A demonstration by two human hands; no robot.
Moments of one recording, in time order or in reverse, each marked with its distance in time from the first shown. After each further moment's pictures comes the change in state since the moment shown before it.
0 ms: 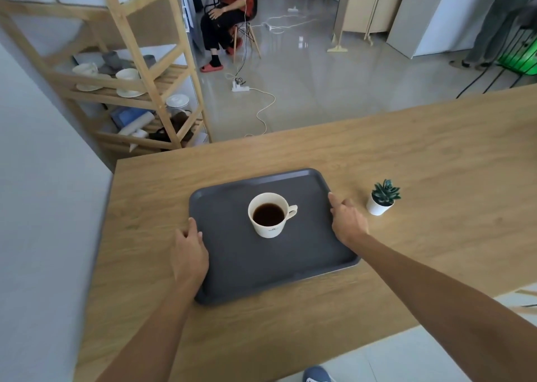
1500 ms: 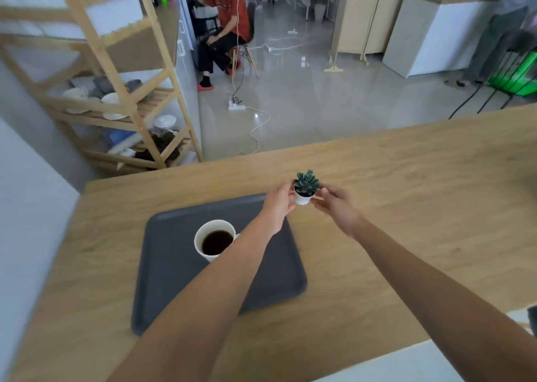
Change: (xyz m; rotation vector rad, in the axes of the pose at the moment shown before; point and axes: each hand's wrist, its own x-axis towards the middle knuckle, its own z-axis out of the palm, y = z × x) left_hand 0.000 0.331 0.012 -1.210 -0.682 -0.185; right_hand 0.049 0.070 -0.104 1.356 -0.194 0.015
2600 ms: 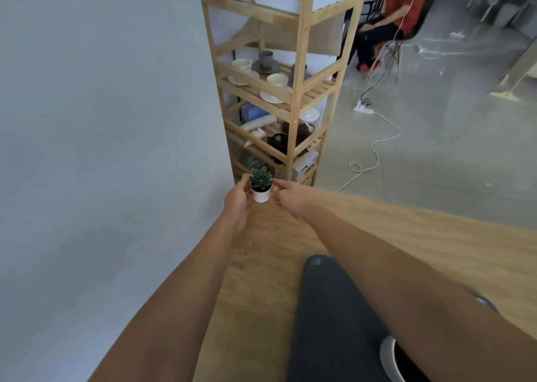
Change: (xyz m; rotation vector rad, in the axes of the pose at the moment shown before) left_hand 0.047 0.049 -0.485 -0.357 0.645 0.021; right_hand 0.167 0.014 0.518 -0.560 -0.612 0.101
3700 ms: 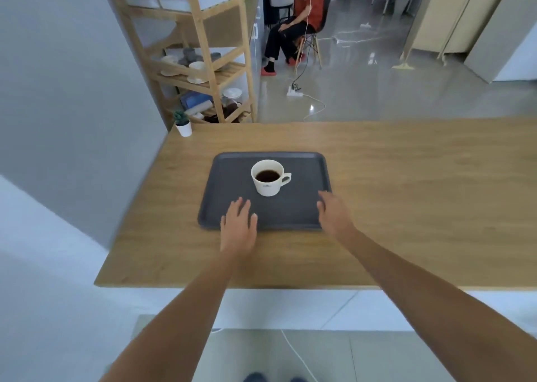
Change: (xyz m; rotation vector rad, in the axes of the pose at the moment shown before) left_hand -0.366 -0.268 0.044 1.250 -0.075 0.617; right_hand -0.451 0.266 -0.104 -0.463 0.534 -0.019
